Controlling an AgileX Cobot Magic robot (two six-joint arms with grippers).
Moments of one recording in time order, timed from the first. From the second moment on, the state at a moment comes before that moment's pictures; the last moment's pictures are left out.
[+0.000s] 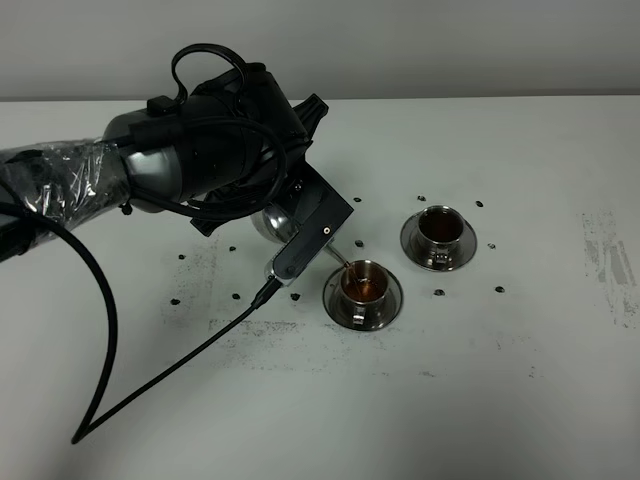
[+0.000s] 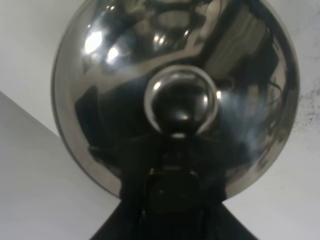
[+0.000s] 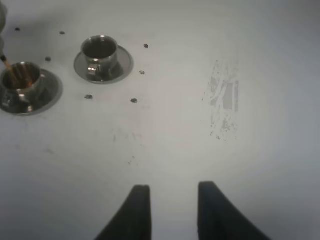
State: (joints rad) left arm -0.71 1.99 -1.52 0.56 0.76 1.34; right arm -0.02 0.04 -0.52 0.09 1.11 -0.10
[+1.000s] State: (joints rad) left arm -0.77 1.99 -1.52 0.68 0.76 1.31; right arm -0.02 0.04 -0.52 0.09 1.11 -0.10
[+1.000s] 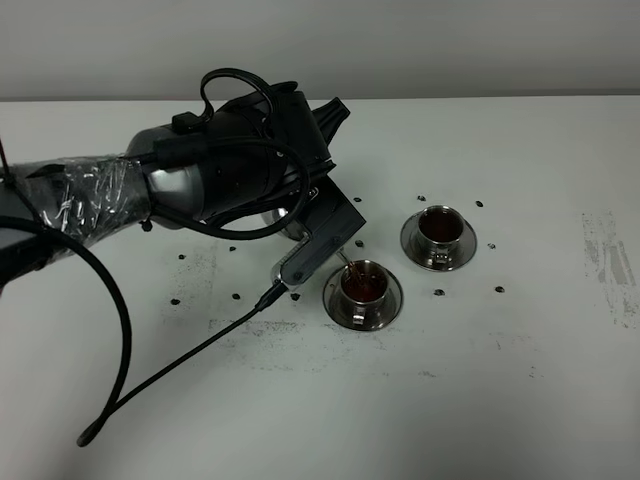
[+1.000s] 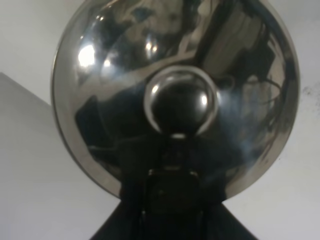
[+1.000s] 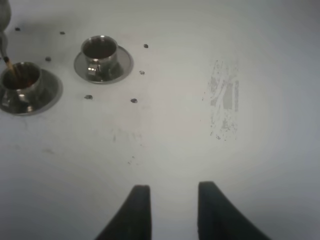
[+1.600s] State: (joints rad) left arm -0.77 1.99 -1.52 0.71 0.76 1.31; right arm -0.02 0.04 -0.52 0.09 1.11 -0.10
